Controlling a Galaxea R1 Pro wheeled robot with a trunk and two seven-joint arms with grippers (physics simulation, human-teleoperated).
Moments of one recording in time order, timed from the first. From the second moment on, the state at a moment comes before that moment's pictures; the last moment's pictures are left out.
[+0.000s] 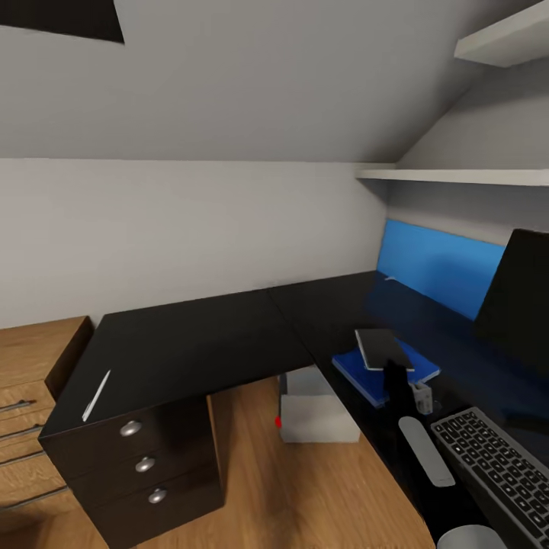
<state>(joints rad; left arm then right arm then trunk) 0.16 0.02 0.02 -1.11 0.28 0.27 0.00 -0.45 -0.03 -0.01 -1.07 -1.39 -0.25 -0.05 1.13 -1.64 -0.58</state>
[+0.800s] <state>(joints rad) 0.16 0.02 0.02 -1.11 0.28 0.26 0.00 -0.45 -0.02 -0.01 -1.07 -1.39 -0.25 -0.05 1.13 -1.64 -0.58</state>
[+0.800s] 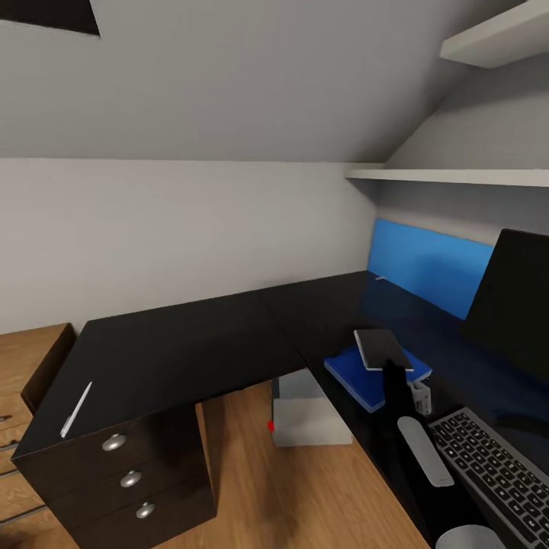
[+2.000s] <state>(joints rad) 0.16 0.02 0.02 -1.11 0.28 0.26 0.00 -0.45 -0.03 -0.01 -1.06 -1.38 -0.25 -0.15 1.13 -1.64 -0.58</state>
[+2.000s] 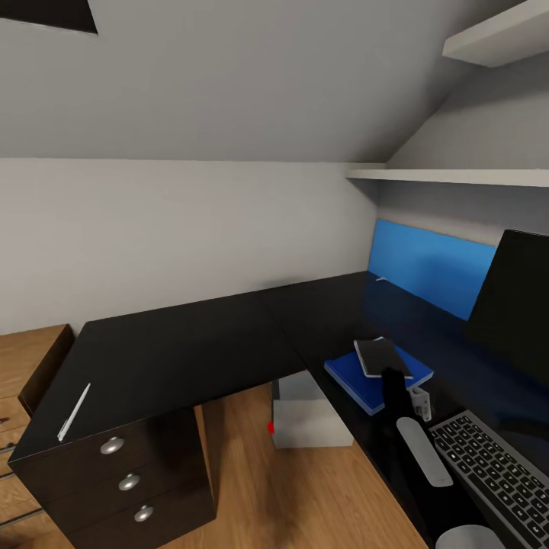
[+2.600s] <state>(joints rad) 0.16 0.02 0.02 -1.11 0.28 0.26 0.00 -0.45 -0.03 -0.01 -1.06 -1.38 -0.25 -0.15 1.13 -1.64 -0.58</state>
